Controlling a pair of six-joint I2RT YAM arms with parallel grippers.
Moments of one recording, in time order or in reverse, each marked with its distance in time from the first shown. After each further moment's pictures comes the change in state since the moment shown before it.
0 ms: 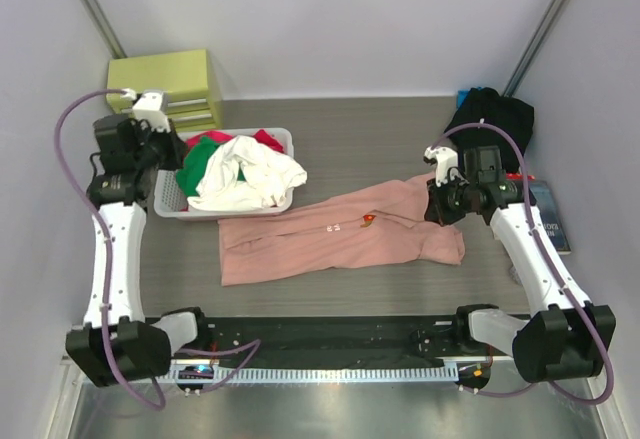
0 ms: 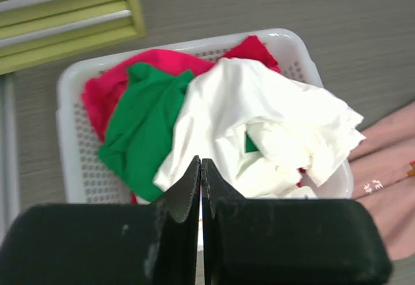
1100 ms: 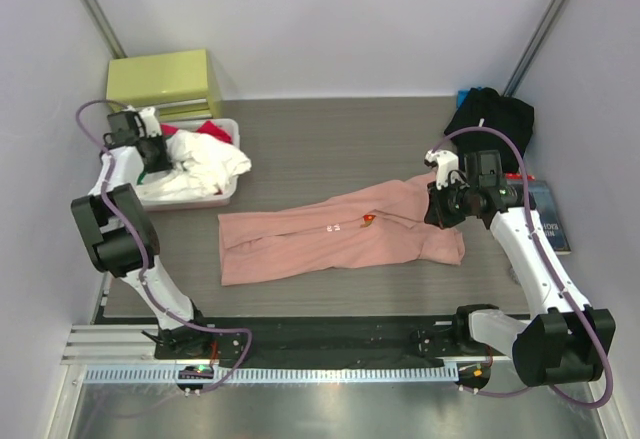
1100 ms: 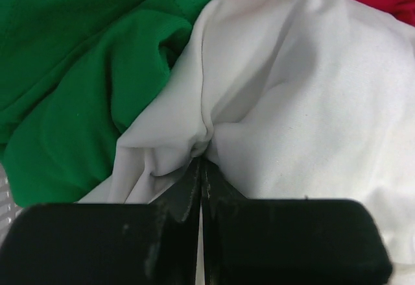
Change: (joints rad) left arm 0.091 0.696 0.185 0.084 -0.133 -0.014; right arm -0.008 -0.016 -0.037 0.020 -0.003 0.007
